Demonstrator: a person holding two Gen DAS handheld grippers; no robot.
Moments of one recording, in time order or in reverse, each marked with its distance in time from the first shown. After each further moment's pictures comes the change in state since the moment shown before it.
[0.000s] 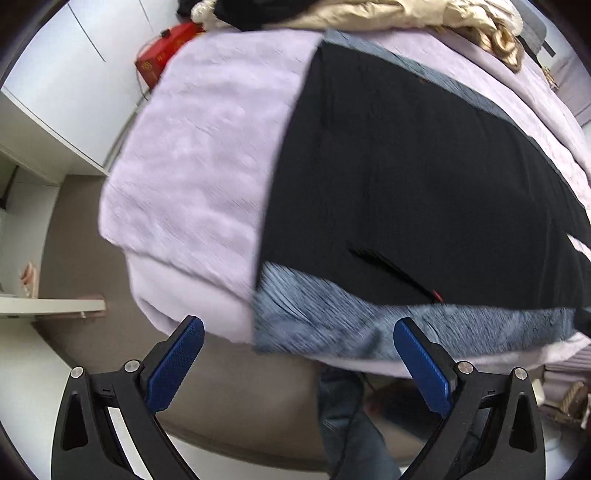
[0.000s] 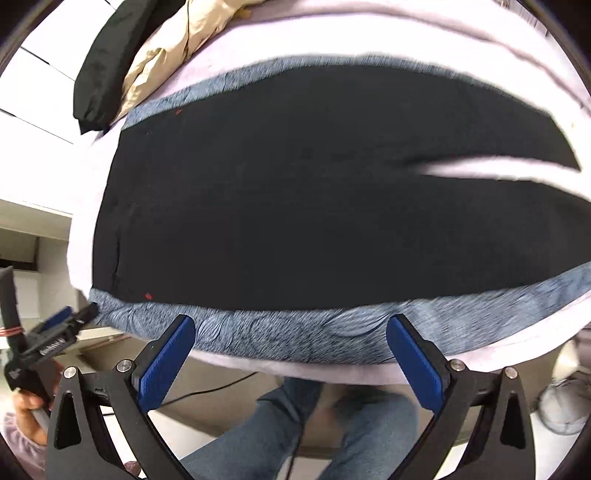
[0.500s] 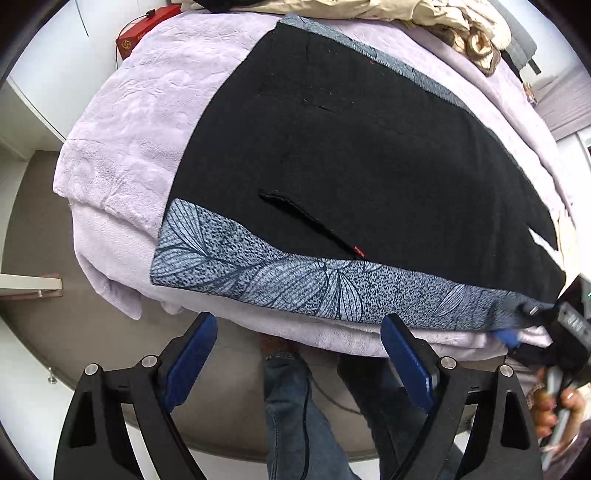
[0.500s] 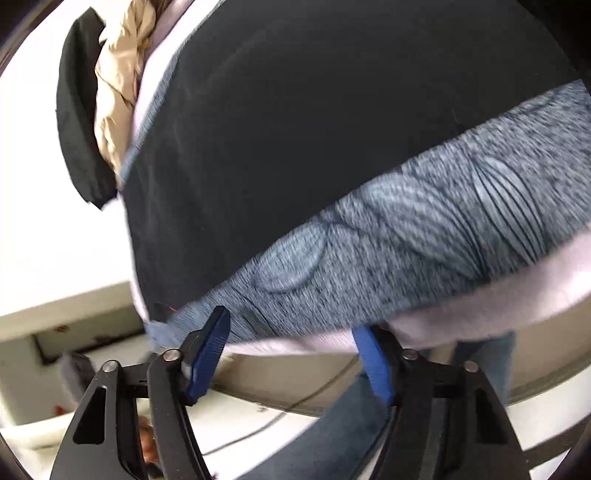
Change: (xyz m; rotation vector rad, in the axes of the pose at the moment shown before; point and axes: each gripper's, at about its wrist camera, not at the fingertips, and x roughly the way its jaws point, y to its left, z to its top) left arm -0.001 -0.034 -0.038 -0.053 0.018 -0.161; right arm 0.047 -0.094 -0.030 0.419 0.025 0.486
